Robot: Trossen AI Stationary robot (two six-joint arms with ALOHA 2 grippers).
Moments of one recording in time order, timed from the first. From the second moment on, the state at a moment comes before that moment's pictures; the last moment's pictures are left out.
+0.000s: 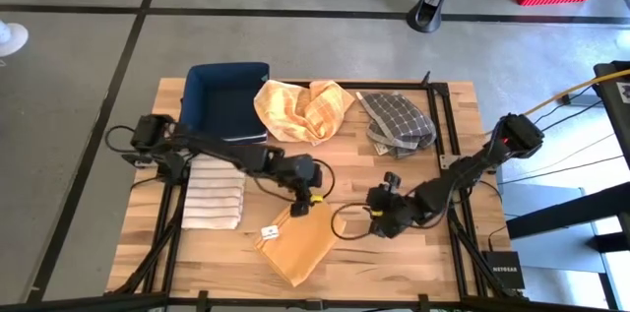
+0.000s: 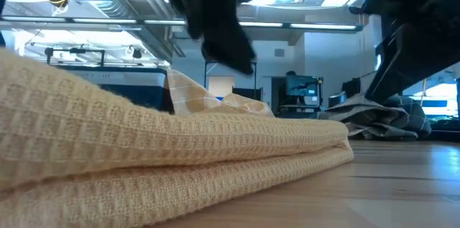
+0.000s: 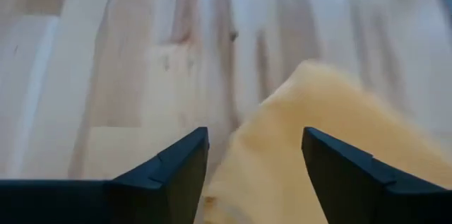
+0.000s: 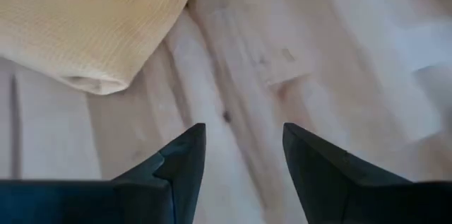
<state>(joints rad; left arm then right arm) -0.11 1.77 1.19 -0.23 0.04 -0.14 0.59 1.47 0.77 -0.46 0.54 0.78</state>
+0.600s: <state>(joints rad) -0.01 1.93 1.19 -0.23 0.37 -0.05 0.65 1.47 0.77 -0.47 0.73 0.82</state>
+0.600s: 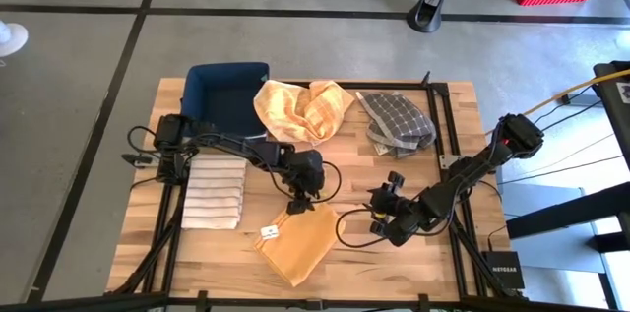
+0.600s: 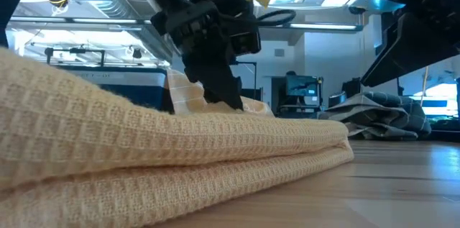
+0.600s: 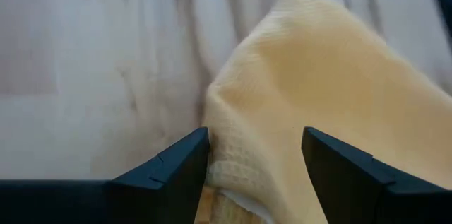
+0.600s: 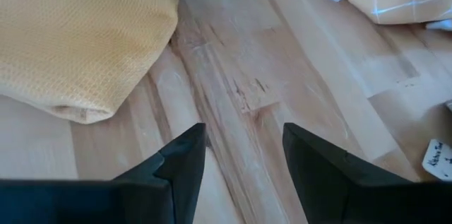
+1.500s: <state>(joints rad) -0.09 1.81 1.18 -0.83 -0.27 -0.40 0.65 1.47 0.77 -0.46 0.76 0.81</state>
